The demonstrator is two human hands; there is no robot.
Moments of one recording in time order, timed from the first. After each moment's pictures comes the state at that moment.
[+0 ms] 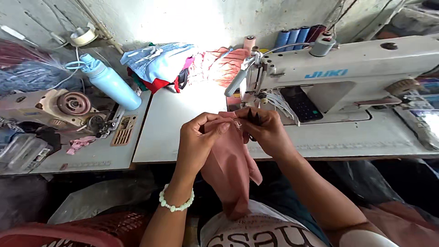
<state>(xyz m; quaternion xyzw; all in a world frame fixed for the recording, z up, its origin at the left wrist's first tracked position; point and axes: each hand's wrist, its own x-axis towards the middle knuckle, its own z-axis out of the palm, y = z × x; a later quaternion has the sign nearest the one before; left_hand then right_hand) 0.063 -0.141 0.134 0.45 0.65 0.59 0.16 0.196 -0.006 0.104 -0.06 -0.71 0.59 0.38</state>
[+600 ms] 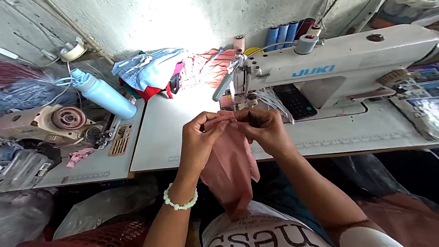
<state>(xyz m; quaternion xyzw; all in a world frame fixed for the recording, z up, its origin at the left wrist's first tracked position) 0.079 -0.110 0.134 0.44 0.64 0.60 0.19 0.212 0.012 0.098 -0.06 -0.68 0.60 0.42</state>
